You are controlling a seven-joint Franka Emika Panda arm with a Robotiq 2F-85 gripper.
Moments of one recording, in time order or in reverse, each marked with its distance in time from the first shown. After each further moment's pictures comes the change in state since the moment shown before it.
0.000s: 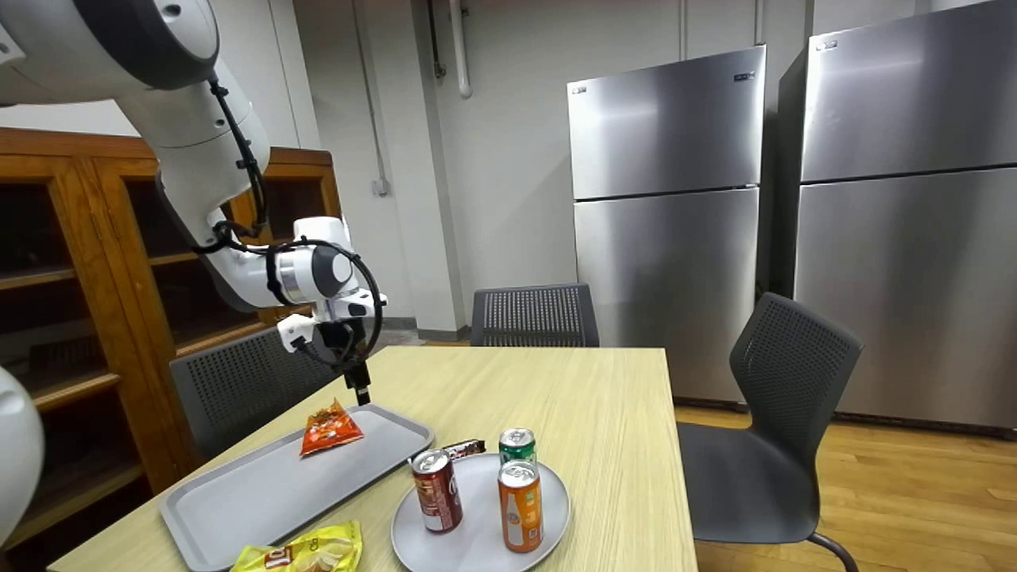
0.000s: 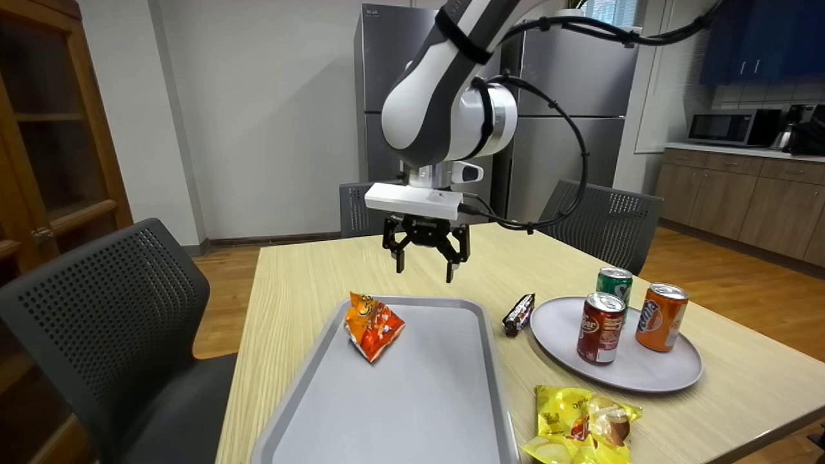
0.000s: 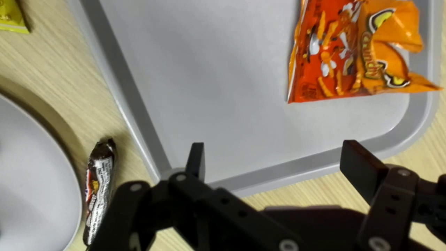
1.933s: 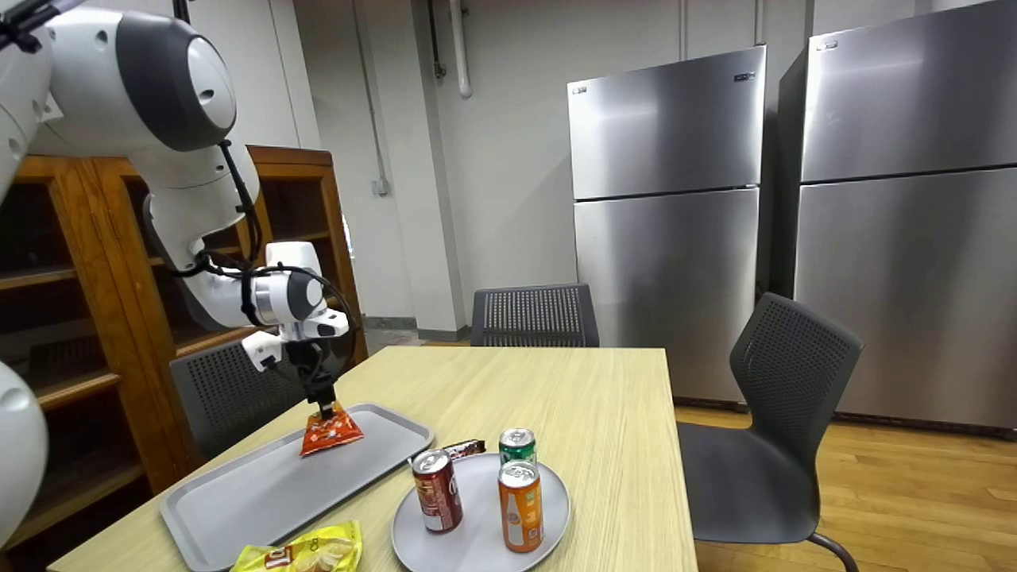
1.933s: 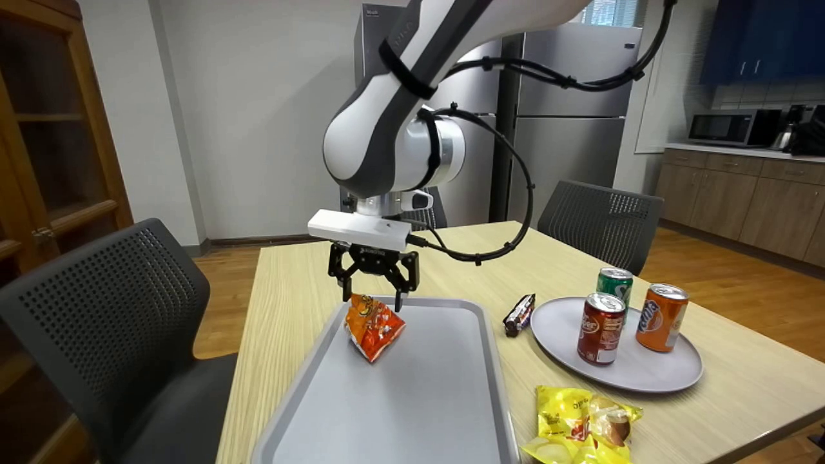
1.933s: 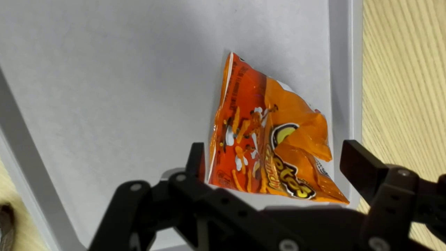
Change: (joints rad) arm 0.022 0.147 0.105 0.142 0.002 0.010 -0.016
